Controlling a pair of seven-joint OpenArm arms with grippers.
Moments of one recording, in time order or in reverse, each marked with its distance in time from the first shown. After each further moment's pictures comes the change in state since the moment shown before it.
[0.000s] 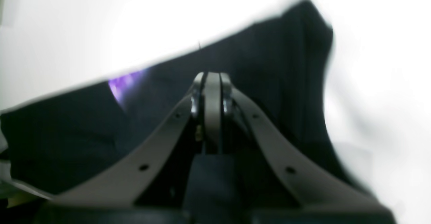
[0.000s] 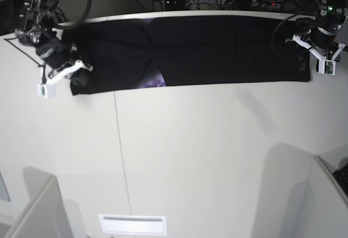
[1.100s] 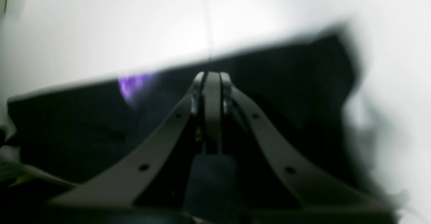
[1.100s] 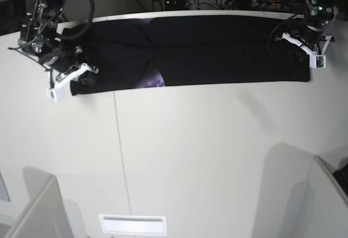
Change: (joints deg) left arm -2.9 5.1 0.1 -8.3 0.7 -0.2 -0.2; right arm 3.5 -0.9 -0.6 -3.7 -0.3 0.0 -7.9
